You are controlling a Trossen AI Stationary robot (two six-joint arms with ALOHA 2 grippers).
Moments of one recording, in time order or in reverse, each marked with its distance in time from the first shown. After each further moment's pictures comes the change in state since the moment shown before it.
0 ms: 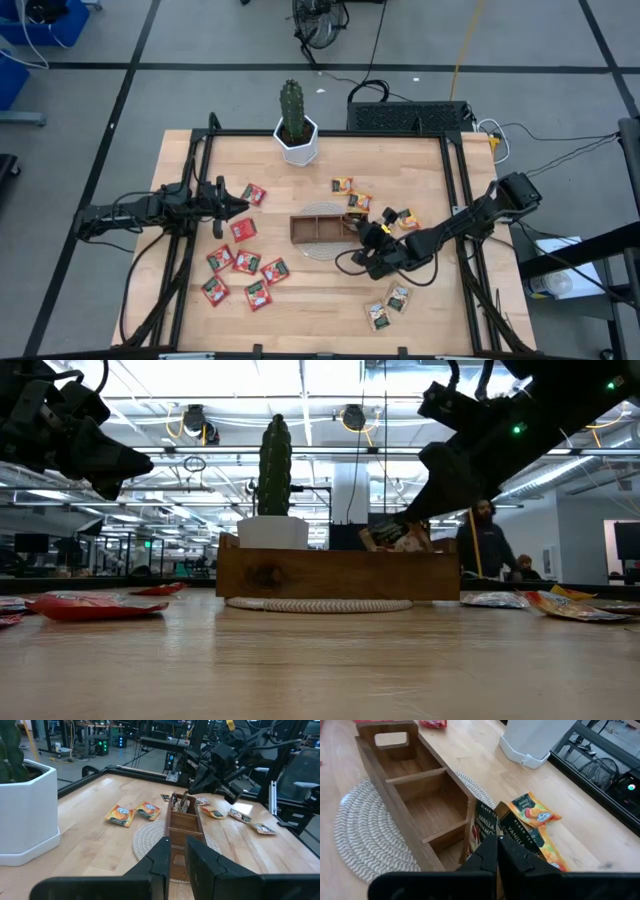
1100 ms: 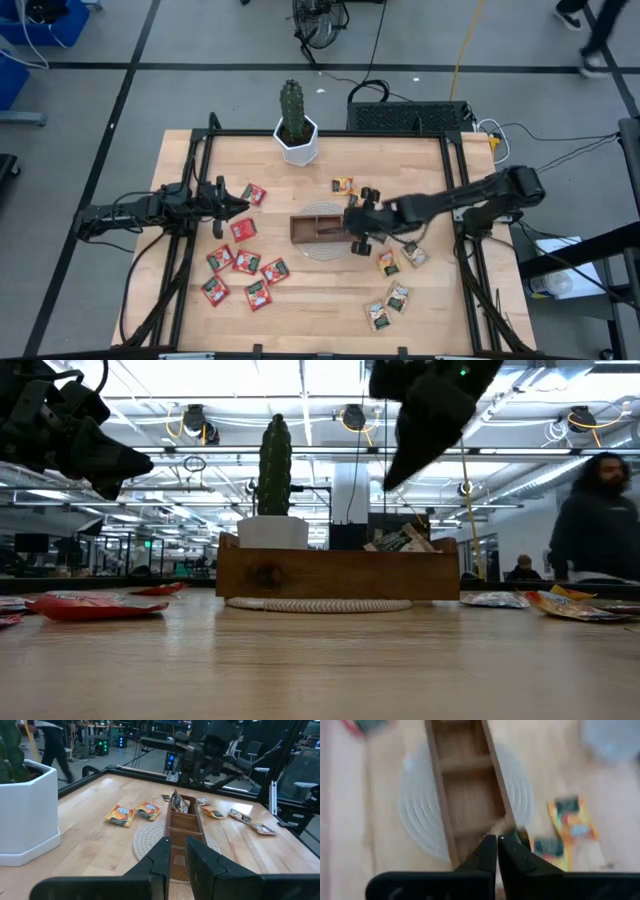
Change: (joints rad) left arm 0.000 0.000 0.000 0.000 -0.001 0.000; right arm -0.256 -0.062 0.334 -0.455 -0.644 -0.381
